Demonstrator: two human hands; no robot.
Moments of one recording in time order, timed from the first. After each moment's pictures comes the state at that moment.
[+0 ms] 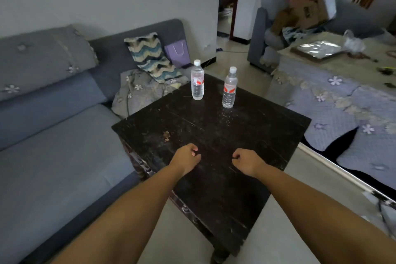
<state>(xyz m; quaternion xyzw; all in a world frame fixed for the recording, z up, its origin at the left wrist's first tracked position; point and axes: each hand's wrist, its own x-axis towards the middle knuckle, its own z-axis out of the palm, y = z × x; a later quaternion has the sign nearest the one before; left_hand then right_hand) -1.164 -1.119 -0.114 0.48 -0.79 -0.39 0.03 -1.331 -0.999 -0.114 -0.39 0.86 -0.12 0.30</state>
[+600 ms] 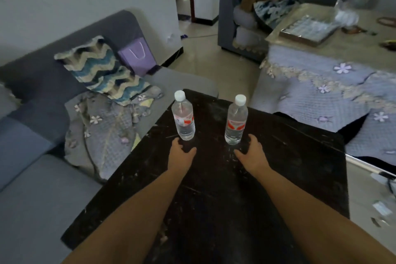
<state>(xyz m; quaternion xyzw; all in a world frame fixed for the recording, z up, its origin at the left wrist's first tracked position) -1.369 -1.421 -0.166 0.50 -0.71 -0.49 0.09 -1.497 -1.257 -0.162 -0.13 0.88 -0.37 0.25</state>
